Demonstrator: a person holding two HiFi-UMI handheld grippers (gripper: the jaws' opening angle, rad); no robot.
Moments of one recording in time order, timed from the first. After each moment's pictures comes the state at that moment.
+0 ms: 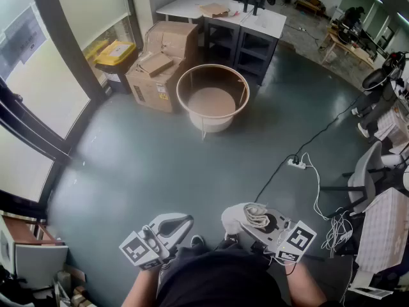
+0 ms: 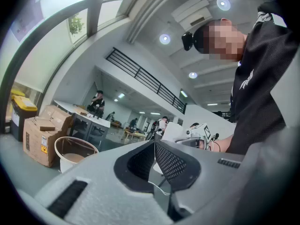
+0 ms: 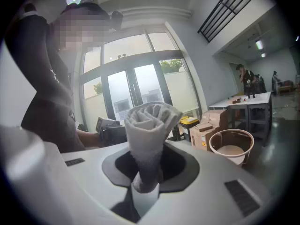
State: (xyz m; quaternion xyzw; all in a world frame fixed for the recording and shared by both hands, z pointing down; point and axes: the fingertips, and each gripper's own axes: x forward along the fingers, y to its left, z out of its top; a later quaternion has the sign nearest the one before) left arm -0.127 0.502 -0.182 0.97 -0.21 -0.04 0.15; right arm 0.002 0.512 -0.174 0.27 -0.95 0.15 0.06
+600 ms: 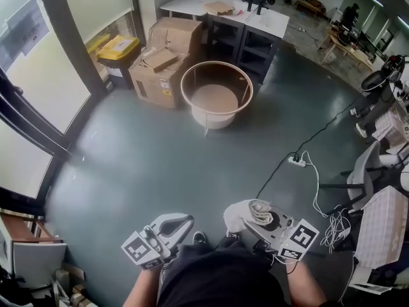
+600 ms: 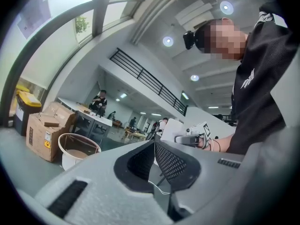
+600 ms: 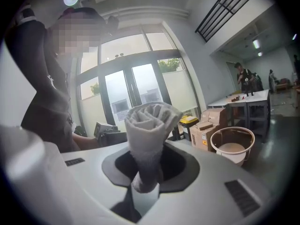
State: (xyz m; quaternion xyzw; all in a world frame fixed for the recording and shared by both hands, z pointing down) left arm -0.182 0.521 -0.165 0.96 -0.21 -0.05 0.18; right arm -0.043 0.524 -0.174 0.29 -0.94 0.17 0.06
